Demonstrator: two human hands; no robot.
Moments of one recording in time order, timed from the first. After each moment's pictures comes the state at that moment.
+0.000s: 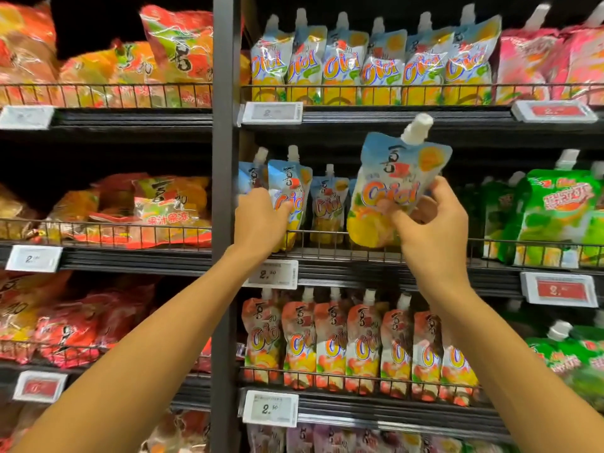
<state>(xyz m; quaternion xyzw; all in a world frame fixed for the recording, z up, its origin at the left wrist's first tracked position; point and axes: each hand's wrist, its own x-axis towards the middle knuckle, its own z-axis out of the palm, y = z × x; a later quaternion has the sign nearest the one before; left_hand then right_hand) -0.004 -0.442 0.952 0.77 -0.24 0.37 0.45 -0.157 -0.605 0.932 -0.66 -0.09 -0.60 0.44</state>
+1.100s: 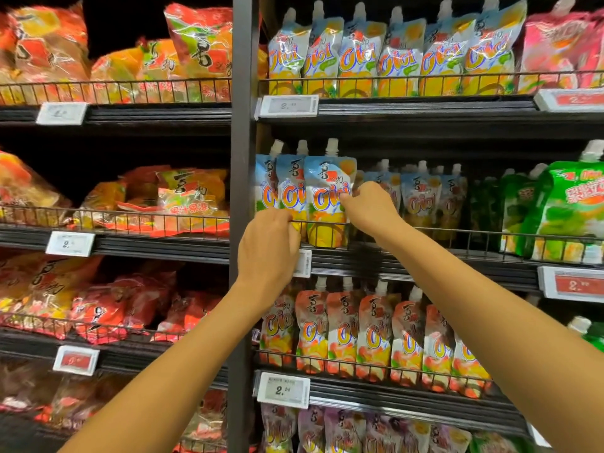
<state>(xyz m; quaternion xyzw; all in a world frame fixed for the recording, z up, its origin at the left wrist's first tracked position) -0.039 -0.425 0.898 0.80 -0.24 0.47 0.29 -0.072 -0.583 0.970 -0.87 0.08 -0.37 0.33</state>
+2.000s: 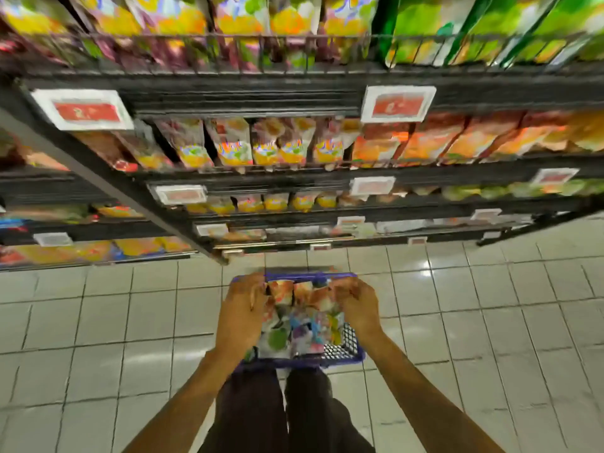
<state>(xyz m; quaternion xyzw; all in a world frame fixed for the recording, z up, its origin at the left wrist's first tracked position) -0.279 -0.452 0.293 0.89 -0.11 -0.24 0.37 -0.383 -0.636 0.289 -0.67 0.47 -0.03 0.58</state>
